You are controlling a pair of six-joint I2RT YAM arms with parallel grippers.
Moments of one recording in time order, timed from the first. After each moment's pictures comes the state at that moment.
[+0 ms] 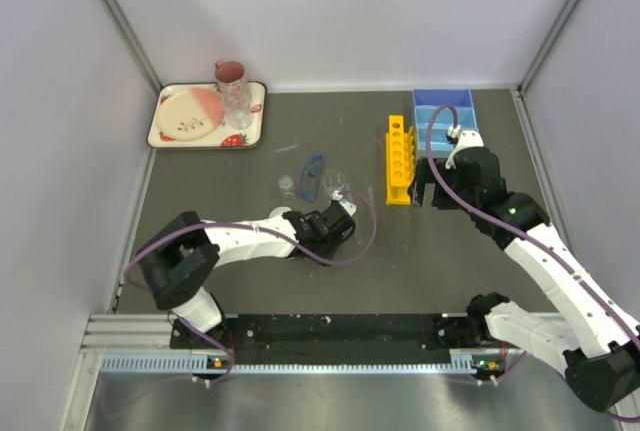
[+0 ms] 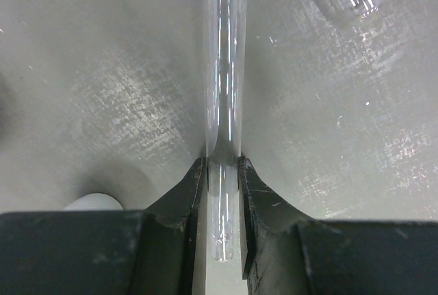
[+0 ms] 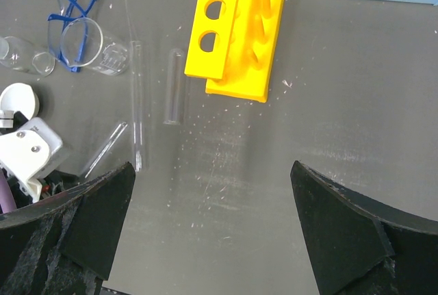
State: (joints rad) left arm -0.99 1.62 0.90 -0.42 -0.19 -0.41; right arm 0.46 0.94 0.96 -0.65 0.14 0.36
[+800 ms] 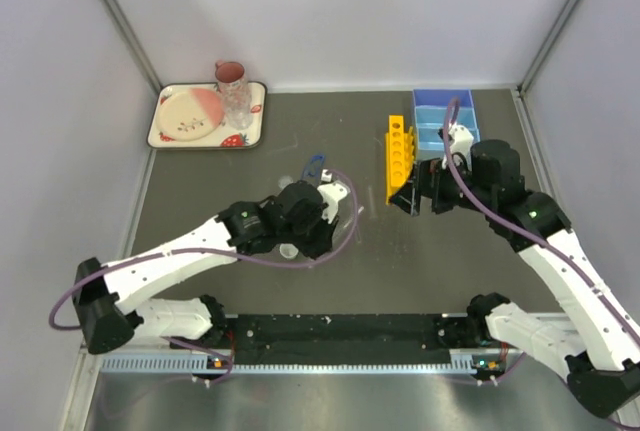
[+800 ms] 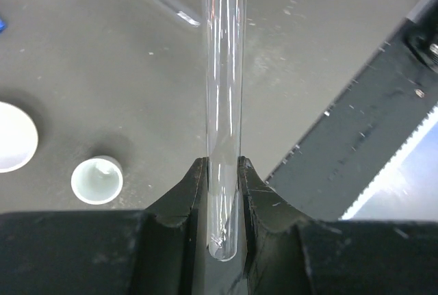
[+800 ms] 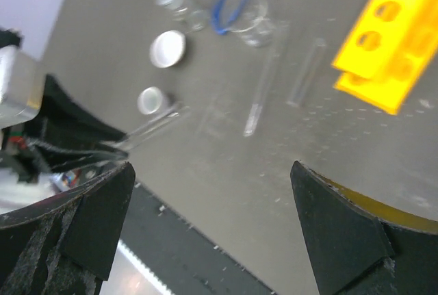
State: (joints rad) left arm -1.00 1.21 1.03 -0.65 0.02 -0.28; right arm 0.47 0.90 1.07 -0.71 -0.24 0.35
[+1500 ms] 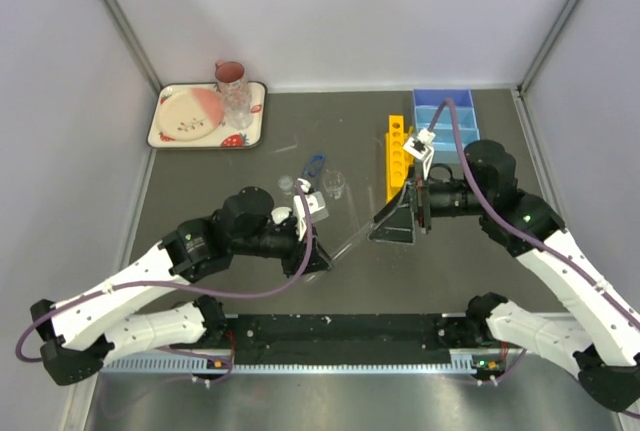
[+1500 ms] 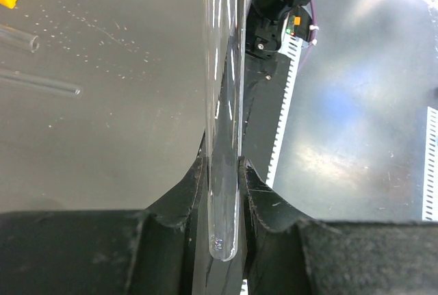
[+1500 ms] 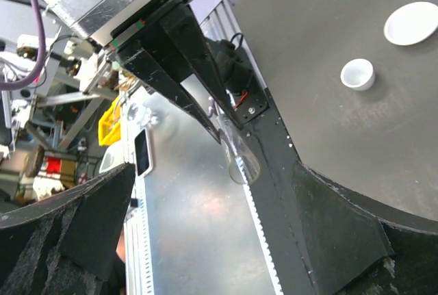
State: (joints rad) left arm -1.00 0.89 0.98 -0.58 0.43 -0.18; right arm 0.59 0.89 1.09 -0.55 -0.85 0.49
